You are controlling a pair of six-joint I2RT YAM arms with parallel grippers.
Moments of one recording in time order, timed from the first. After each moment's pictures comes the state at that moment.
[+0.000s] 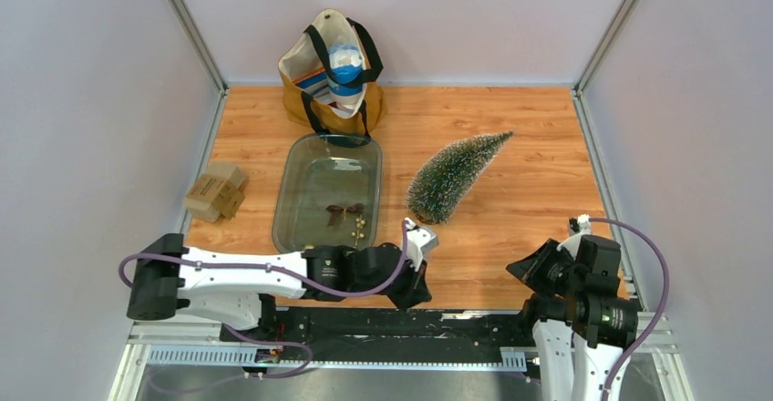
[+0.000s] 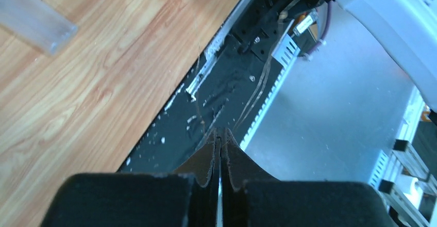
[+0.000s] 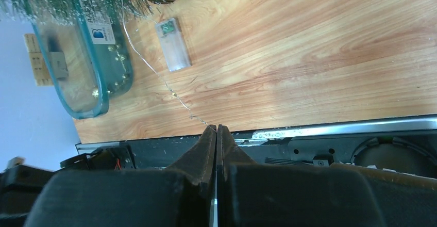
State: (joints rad) left arm -1.44 1.27 0.81 -0.12 -0.06 -0.68; right arm -0.18 0.29 0.76 -1.31 -0.44 0.52
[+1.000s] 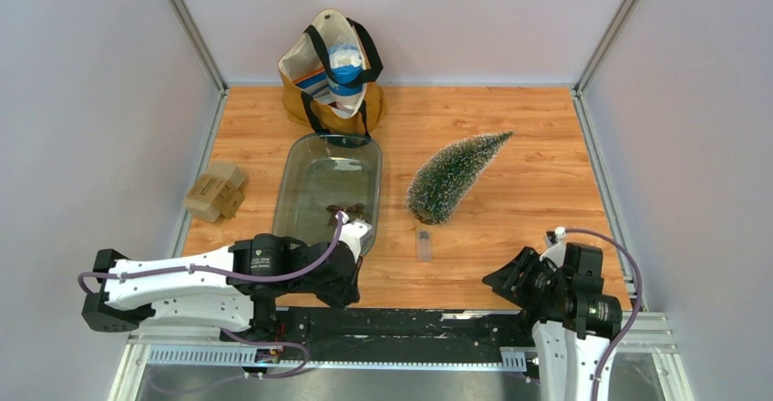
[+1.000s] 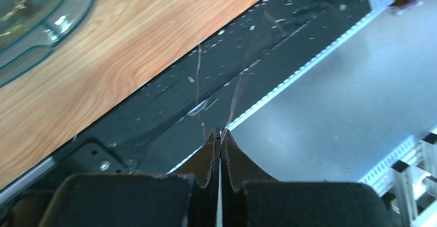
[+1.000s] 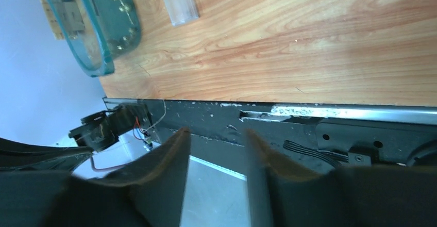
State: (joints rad) left arm -1.44 0.92 0.94 -0.95 -0.15 -0.91; right arm -0.18 0.21 0.53 -1.33 -0.66 0.54
